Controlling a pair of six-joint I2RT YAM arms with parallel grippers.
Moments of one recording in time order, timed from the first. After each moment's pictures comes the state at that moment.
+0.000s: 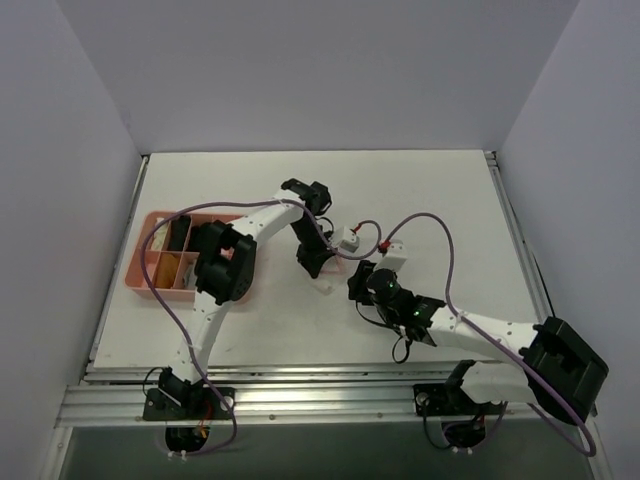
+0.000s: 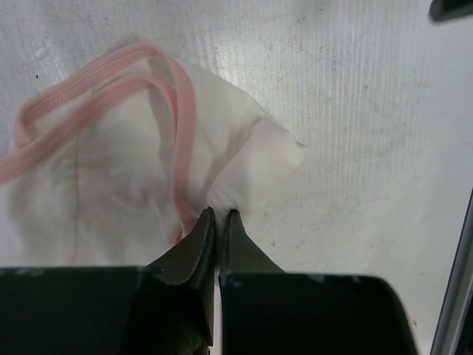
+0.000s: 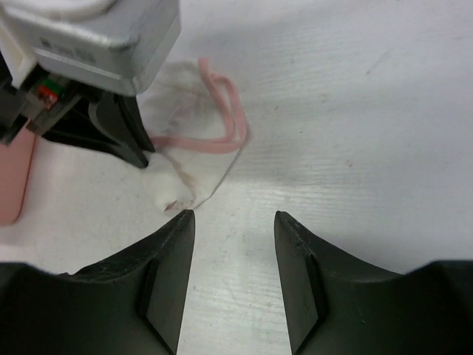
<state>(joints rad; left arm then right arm) -0.62 2.38 2.06 -1.32 0.56 1.04 0.84 1.21 0.45 0.18 0.44 0.71</state>
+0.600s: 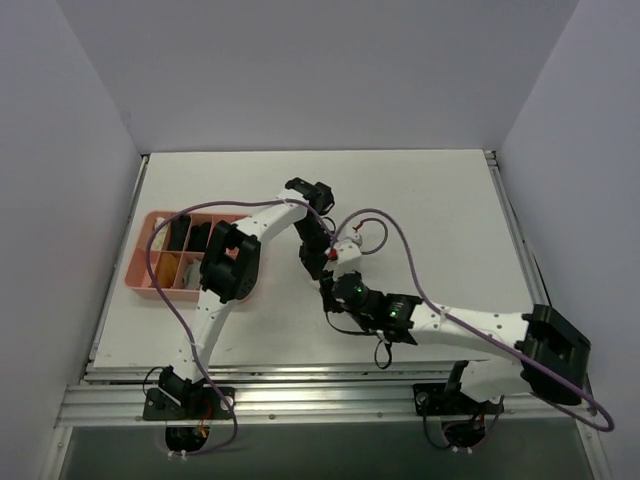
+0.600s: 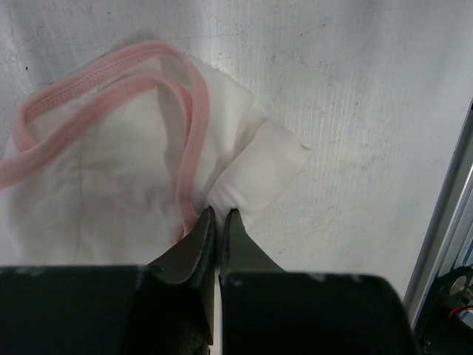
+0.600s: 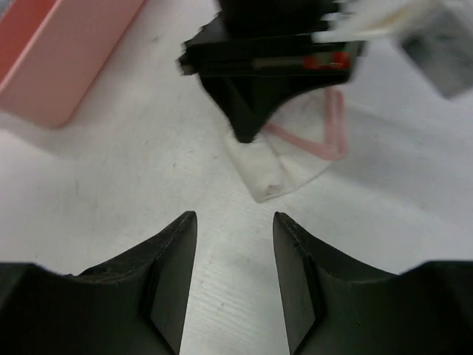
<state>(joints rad) -0.63 2.44 2.13 -1.37 0.56 0.93 1.05 1.19 0.62 0.03 0.53 0.52</state>
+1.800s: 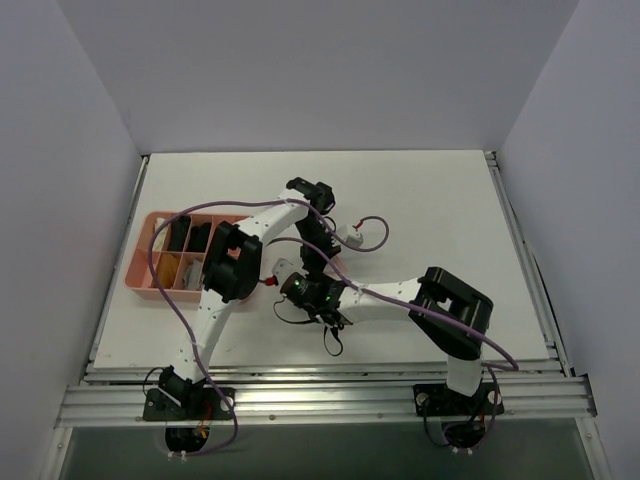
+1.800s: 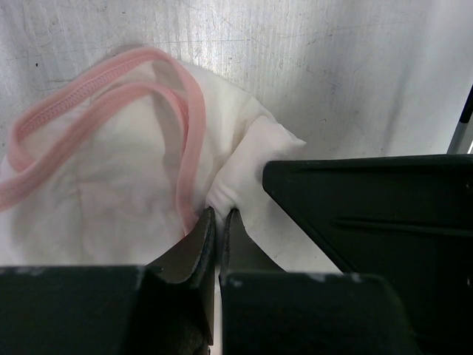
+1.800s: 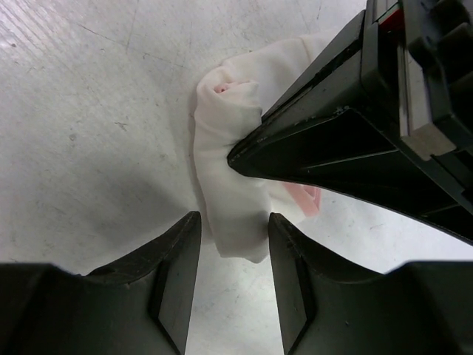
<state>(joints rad) -0.62 2.47 2.18 -1.39 0.56 0.88 1.09 1.84 1.01 -0.13 0.62 -0.17</state>
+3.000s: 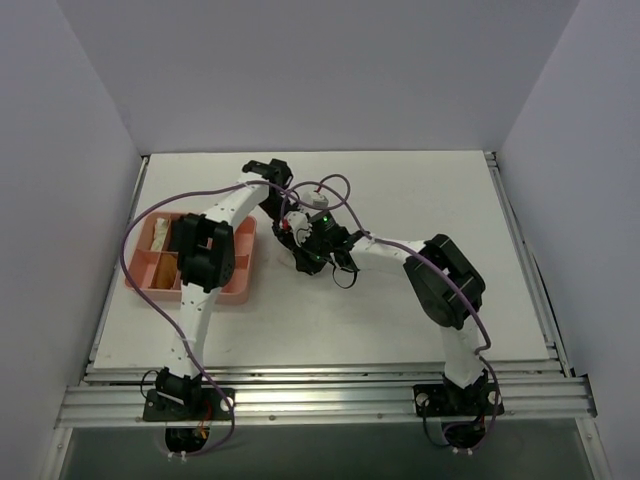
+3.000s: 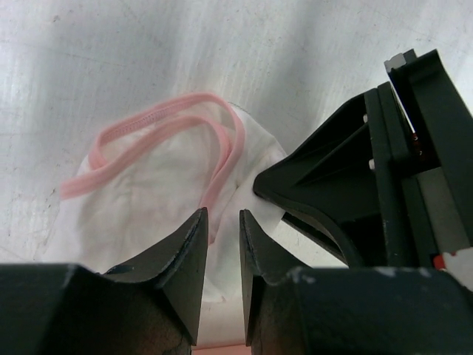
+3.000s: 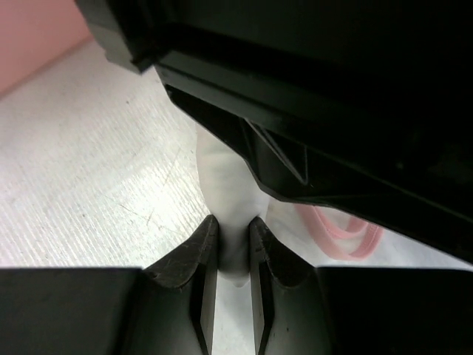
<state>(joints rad) -0.40 2.42 2.17 -1.29 0.63 0.77 0.72 2.01 1.23 -0.03 -0.25 -0.14</state>
